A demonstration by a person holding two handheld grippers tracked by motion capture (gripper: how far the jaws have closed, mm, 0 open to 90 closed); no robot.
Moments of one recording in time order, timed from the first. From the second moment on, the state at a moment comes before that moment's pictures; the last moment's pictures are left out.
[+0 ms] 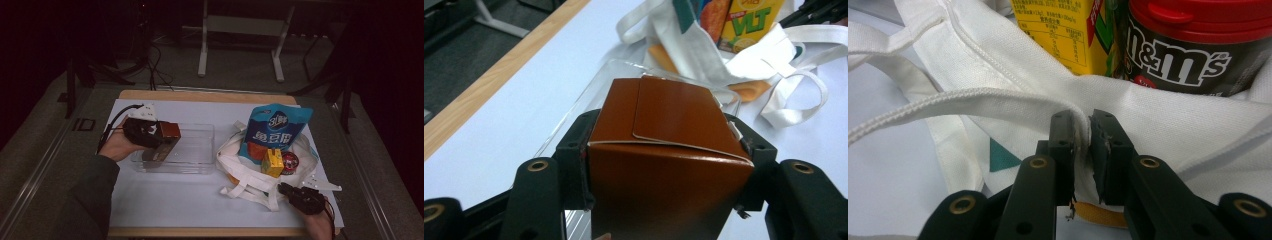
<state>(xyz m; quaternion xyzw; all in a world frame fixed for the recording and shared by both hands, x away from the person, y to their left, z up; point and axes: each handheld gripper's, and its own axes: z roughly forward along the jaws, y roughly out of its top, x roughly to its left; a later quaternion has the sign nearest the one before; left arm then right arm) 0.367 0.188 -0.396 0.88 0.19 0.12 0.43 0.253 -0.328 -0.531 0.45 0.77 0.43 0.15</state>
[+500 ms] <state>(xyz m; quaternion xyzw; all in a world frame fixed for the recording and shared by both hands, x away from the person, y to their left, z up) 0.377 0.125 -0.416 0.89 0.17 0.08 0.41 0.254 -0.328 -0.531 0.45 0.77 0.43 0.15</state>
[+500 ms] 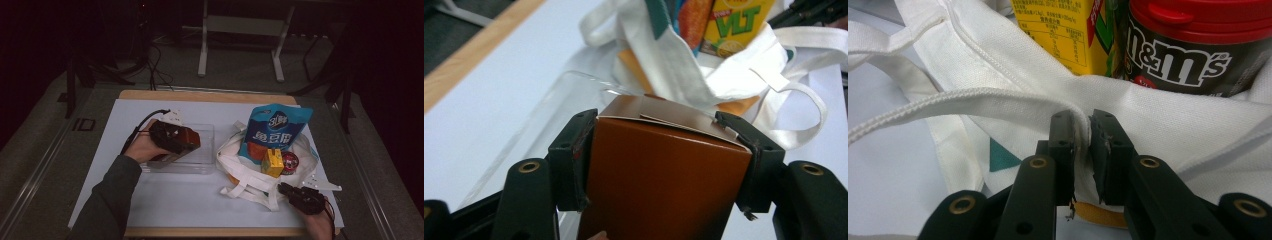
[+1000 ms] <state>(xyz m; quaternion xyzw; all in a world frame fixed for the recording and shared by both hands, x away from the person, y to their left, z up) 0.380 0.090 -0.437 0.91 0.17 0.02 0.38 0.254 -0.328 -0.531 0.45 0.77 0.43 0.15</state>
